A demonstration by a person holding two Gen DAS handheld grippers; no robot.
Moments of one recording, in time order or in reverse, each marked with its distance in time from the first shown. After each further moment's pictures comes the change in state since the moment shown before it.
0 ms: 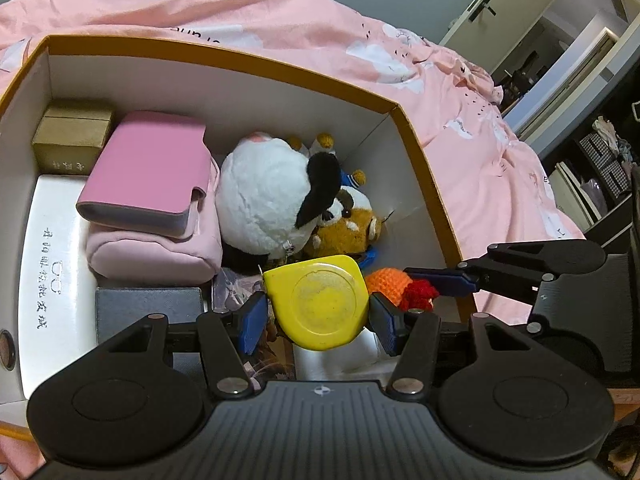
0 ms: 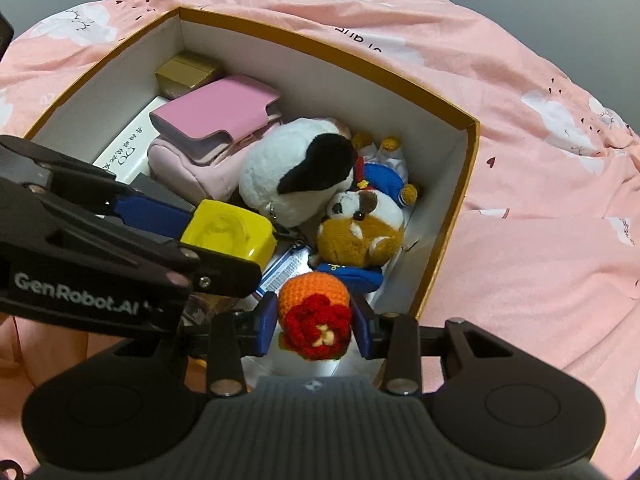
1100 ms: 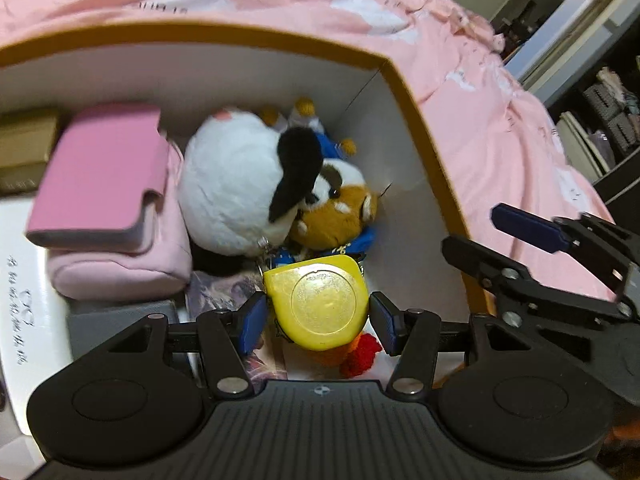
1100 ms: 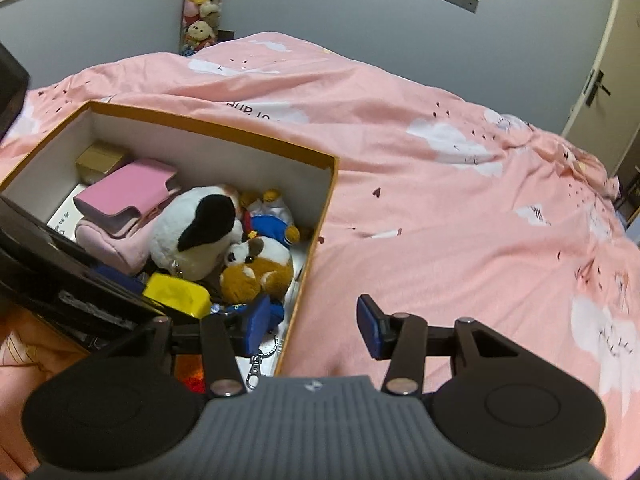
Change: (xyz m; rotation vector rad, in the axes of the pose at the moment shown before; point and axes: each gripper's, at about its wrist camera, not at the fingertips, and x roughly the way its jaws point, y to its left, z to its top) left arm 0.039 -0.016 0.019 0.067 0.163 0.032; right arm -0.036 -0.029 -0.027 0.206 -0.234 -0.217
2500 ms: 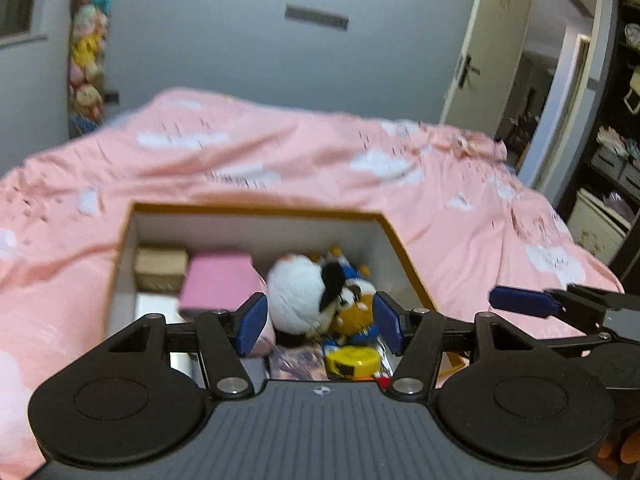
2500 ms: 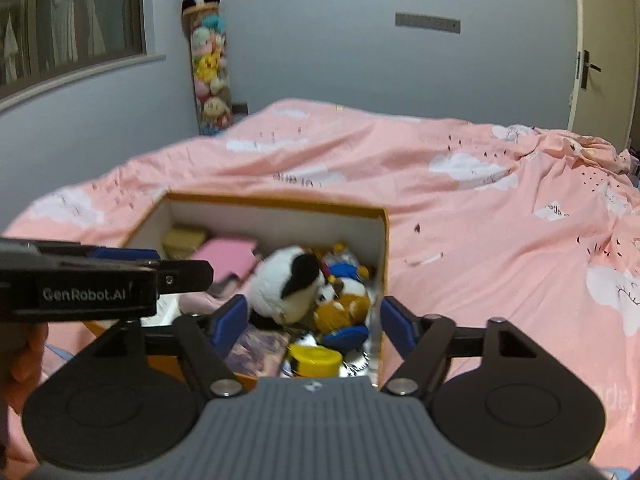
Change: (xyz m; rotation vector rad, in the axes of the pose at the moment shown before) left arm -0.134 -0.029 -0.061 0.093 -0.520 0.171; right arm -0.090 0.032 -0.012 0.190 -0.192 0.127
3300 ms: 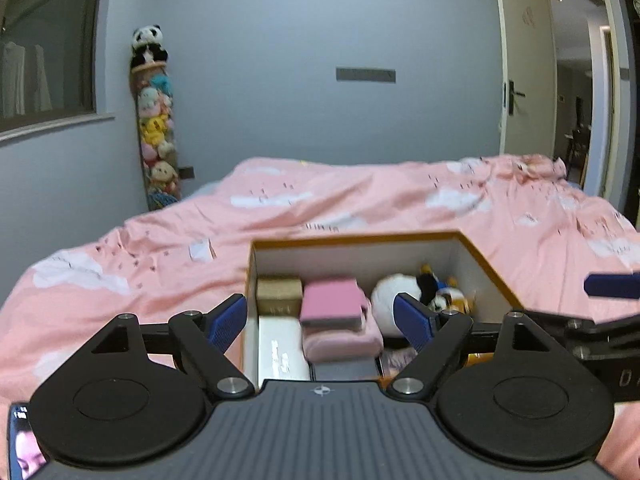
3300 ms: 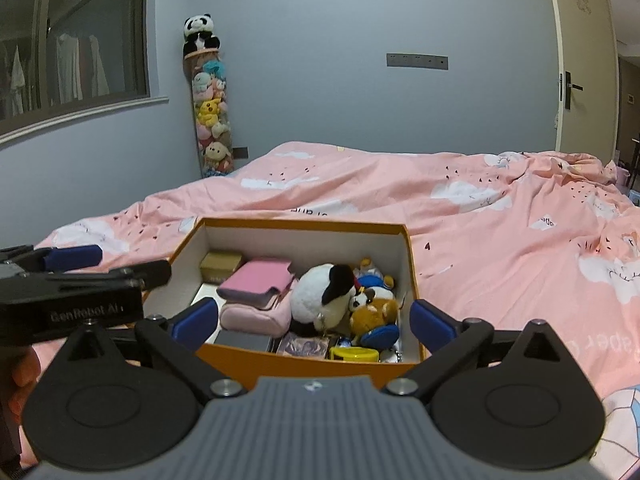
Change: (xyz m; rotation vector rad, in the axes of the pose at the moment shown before) left arm -0.045 0.014 -0.041 0.120 -0.170 0.251; right arm -0.041 0.040 -0.035 0.022 -0.132 -0.014
